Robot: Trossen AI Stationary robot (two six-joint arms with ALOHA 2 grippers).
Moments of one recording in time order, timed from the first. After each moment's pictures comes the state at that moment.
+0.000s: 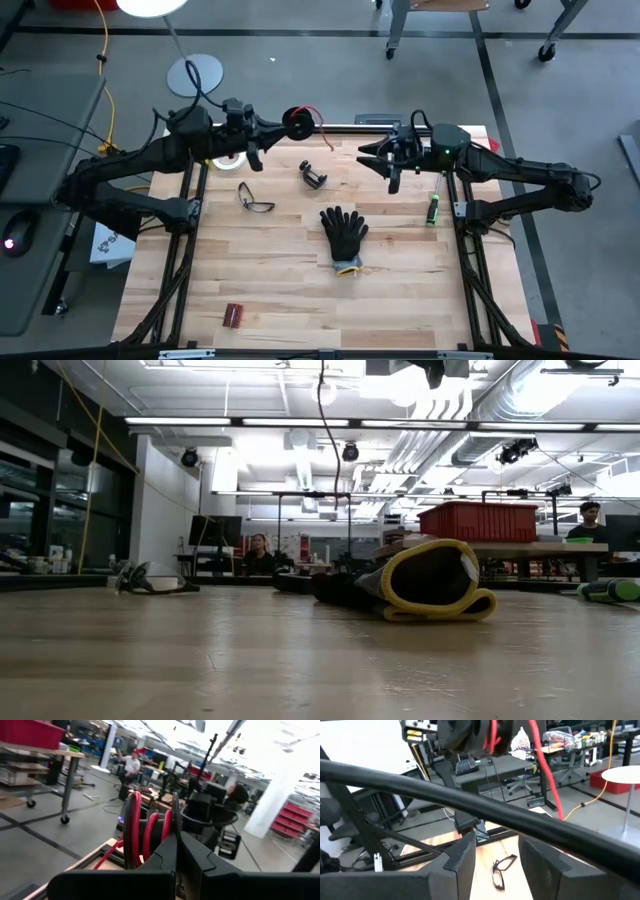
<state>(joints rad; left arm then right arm) 0.22 1.08 1.16 0.02 -0.05 -0.36 -0.20 1.08 0.99 0.03 -0.09 0.21</state>
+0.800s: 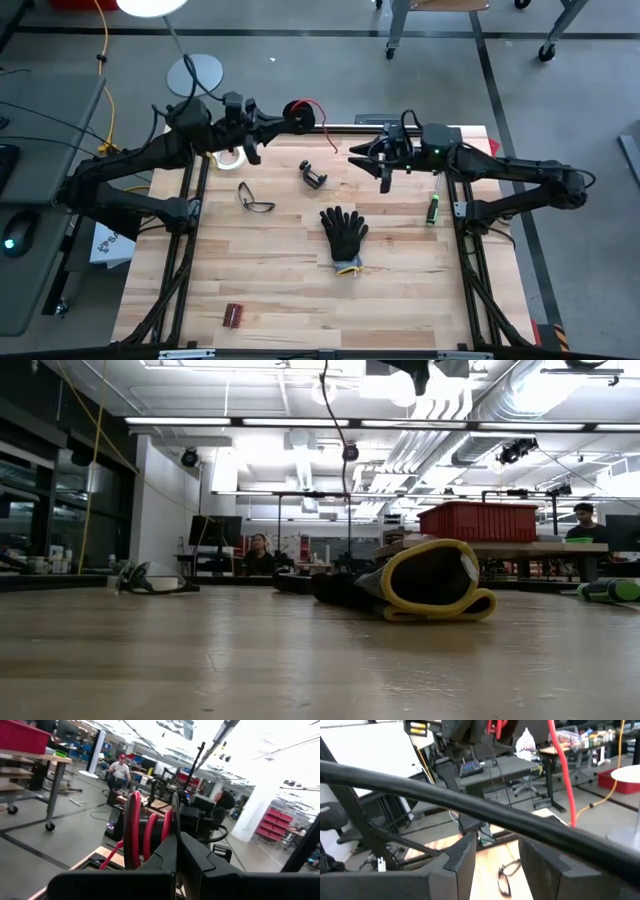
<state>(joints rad) 0.30 1.09 1.16 0.08 0.07 -0.38 -0.21 1.16 0.99 0.13 -0.12 0.24</state>
